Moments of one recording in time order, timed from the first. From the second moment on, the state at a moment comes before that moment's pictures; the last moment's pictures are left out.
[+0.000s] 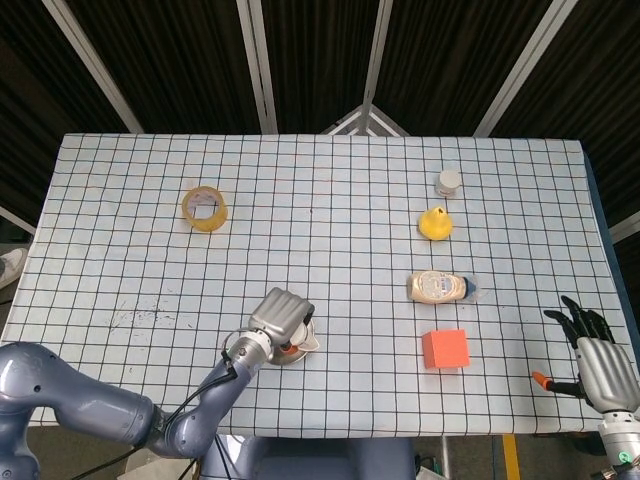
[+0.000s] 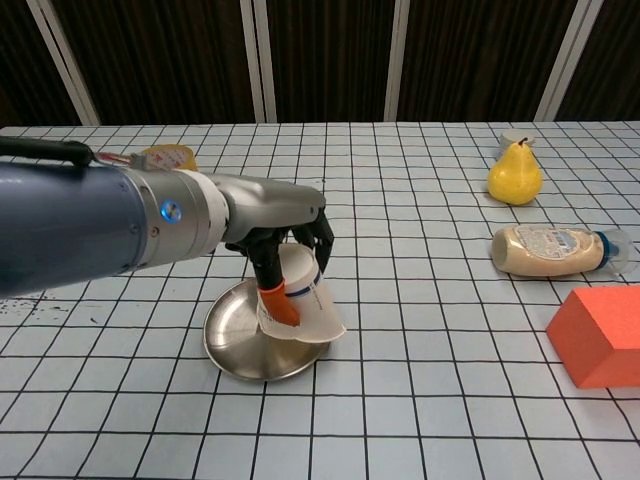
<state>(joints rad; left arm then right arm) -1.17 -1.60 -0.18 -1.91 0.36 1.13 0.88 0.08 -0.99 0.04 -1.77 -1.39 1.33 0.09</state>
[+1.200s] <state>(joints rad) -0.93 -1.29 -0.03 -1.69 0.52 1.11 0.72 0.09 -1.01 0.04 -1.78 -1.37 1.31 0.04</state>
